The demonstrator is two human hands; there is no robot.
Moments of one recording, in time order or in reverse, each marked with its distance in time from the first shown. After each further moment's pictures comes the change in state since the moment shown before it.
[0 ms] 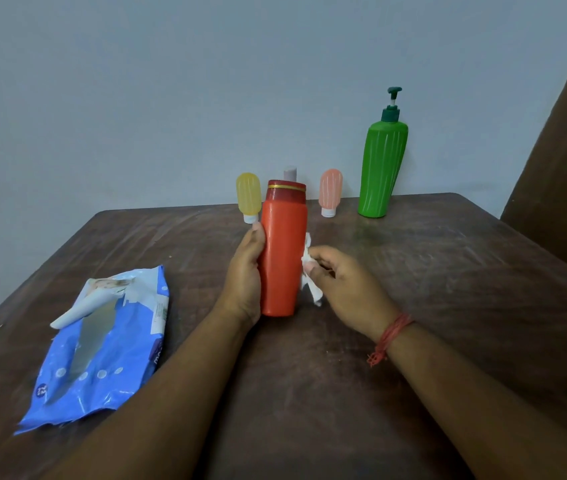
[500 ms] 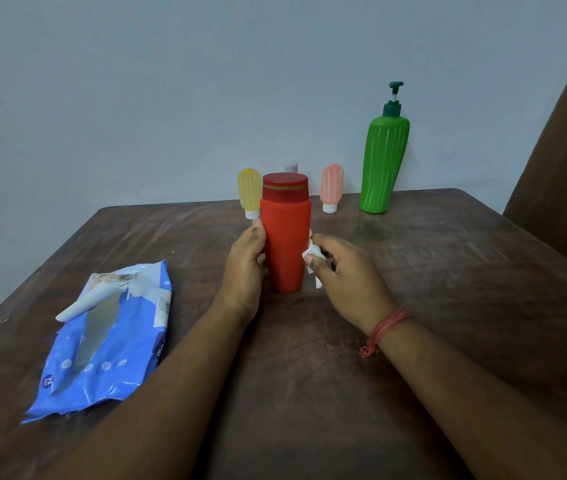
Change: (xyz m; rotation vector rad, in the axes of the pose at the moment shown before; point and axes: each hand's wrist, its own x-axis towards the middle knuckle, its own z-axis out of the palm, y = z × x) left_hand 0.000 0.000 -0.003 0.211 0.034 0.102; right_hand 0.004 -0.001 0.003 -0.195 0.140 -0.119
